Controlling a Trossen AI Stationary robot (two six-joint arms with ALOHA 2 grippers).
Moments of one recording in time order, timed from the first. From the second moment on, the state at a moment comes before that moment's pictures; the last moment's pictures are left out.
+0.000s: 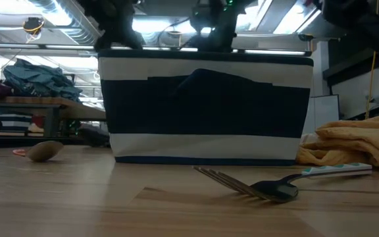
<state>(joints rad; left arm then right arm) 0.51 1.09 1.07 -0.63 0.06 -0.45 -0.46 2.19 2.34 -1.44 -0.03 0.44</state>
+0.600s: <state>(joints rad) 0.19 1.09 0.96 -0.65 0.13 -0.70 -0.27 2.27 2.34 -1.57 -0.12 0.44</state>
